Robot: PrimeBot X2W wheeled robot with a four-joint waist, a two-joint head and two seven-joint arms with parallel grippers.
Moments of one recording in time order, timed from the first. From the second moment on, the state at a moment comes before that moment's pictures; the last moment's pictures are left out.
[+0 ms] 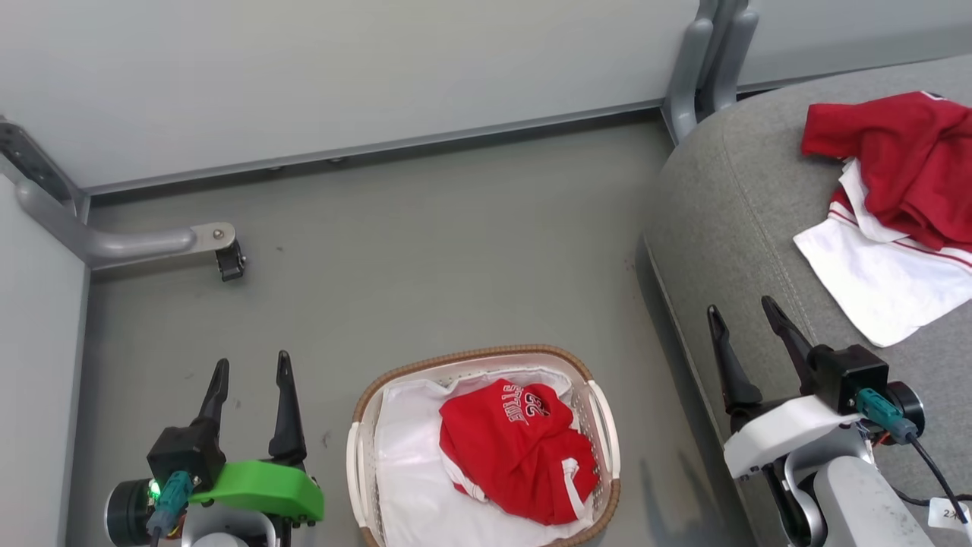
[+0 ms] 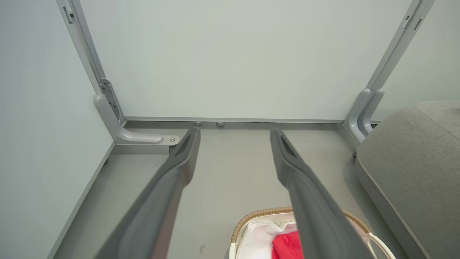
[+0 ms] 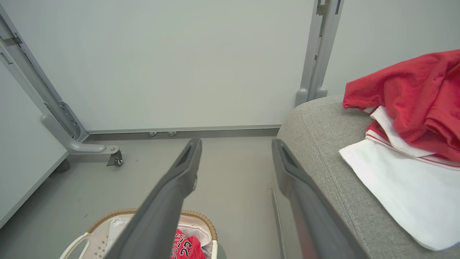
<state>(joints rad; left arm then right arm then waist) -0.09 0.05 -0.06 0.31 -0.22 -0.03 -0.26 -0.20 -0.11 0.10 0.31 0.22 0.13 -0.26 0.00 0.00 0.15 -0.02</state>
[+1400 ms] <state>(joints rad) -0.14 0.05 -0.22 0.45 -0.23 -0.08 -0.26 -0.29 -0.09 0.19 0.22 0.25 0.13 -0.26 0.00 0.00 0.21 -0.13</state>
